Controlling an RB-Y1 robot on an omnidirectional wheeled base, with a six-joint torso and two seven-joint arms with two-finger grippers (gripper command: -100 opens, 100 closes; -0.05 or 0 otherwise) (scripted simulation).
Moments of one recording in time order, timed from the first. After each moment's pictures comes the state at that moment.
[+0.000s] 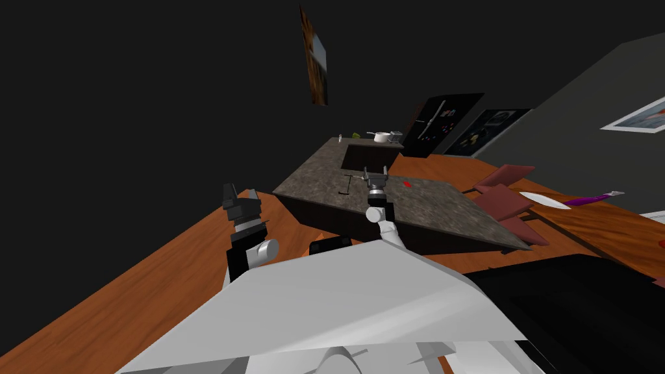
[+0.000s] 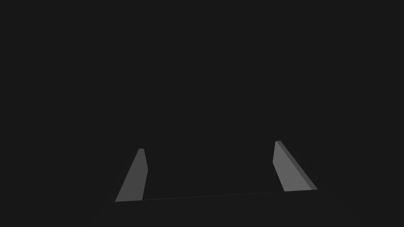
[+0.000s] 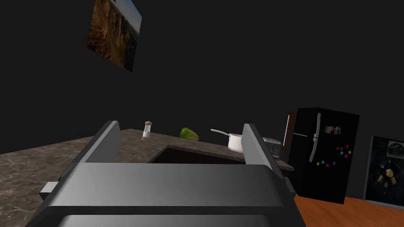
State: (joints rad) left arm 0.48 -0.04 0.05 -2.23 0.12 -0.38 -0.08; right arm 0.22 -0.21 0.05 -1.98 -0.86 -0.48 -0.62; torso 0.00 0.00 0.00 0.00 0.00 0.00
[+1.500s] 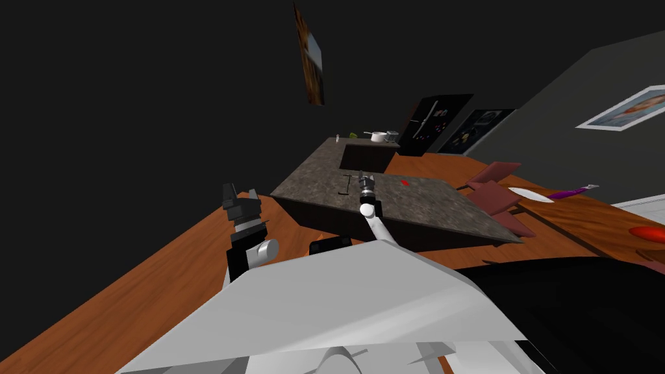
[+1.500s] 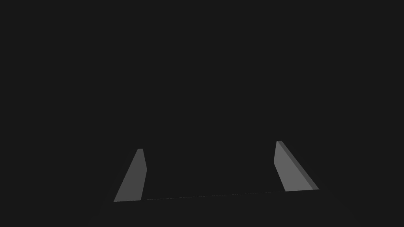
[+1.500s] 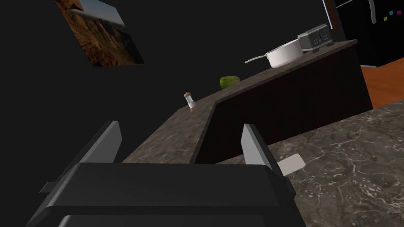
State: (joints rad) left arm 0.48 -0.04 0.05 -2.23 0.12 -0.38 -0.08; right arm 0.09 -0.19 0.12 -1.76 -1.20 -0.52 -0.96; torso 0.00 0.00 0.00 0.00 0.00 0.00
